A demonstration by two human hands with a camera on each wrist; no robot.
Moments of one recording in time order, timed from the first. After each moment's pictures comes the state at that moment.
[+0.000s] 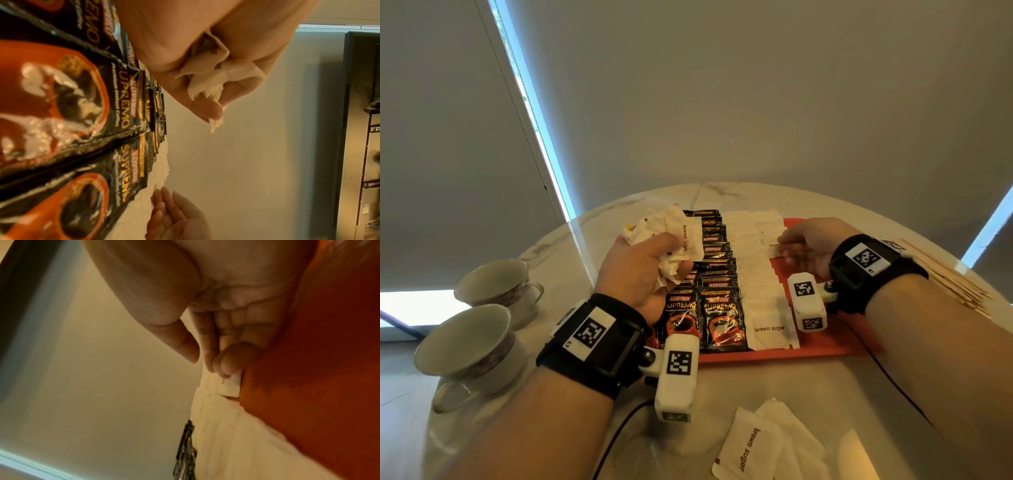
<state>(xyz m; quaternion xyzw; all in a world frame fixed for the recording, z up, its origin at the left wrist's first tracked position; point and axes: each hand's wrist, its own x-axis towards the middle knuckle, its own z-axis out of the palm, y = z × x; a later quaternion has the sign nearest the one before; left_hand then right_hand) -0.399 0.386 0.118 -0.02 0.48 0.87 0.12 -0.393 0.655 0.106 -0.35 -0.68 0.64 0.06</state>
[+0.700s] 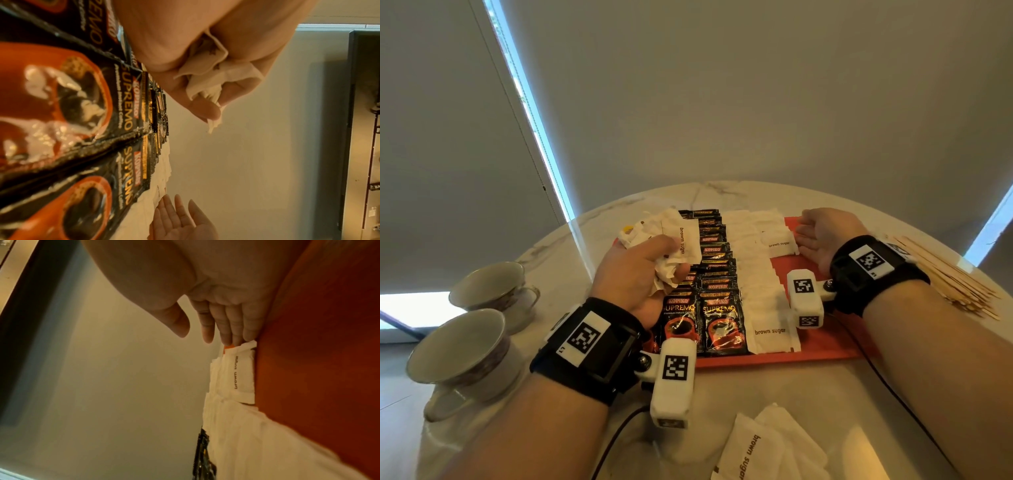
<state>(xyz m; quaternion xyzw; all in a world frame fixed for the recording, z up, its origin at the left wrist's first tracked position) -0.400 0.387 0.117 -0.02 0.48 0.87 0.13 -0.401 0.661 0.107 -0.32 -0.60 0.72 0.16</state>
